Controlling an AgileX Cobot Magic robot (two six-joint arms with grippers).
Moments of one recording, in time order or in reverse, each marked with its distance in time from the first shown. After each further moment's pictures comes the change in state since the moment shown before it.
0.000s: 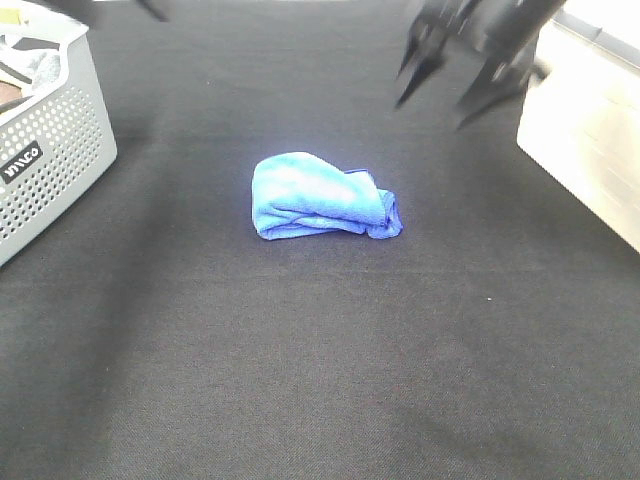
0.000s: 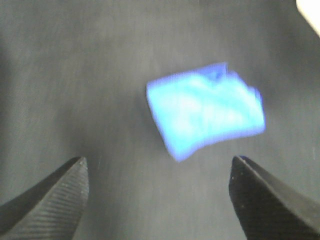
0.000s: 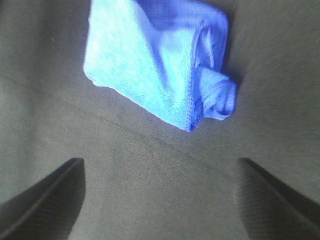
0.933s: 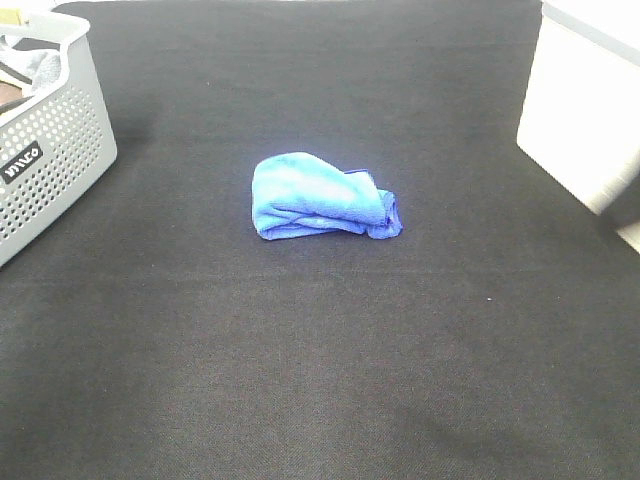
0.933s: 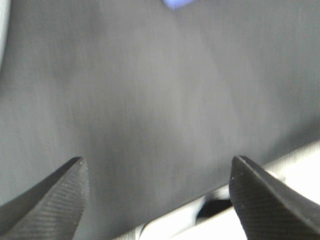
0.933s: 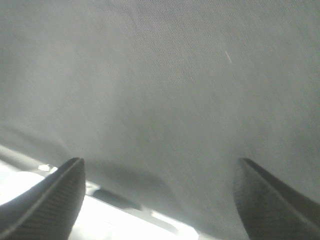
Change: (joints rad) left arm 0.000 -0.958 0.860 0.050 0.098 -0.022; right arm 0.000 -1.093 0.981 -0.191 -0.105 0.020
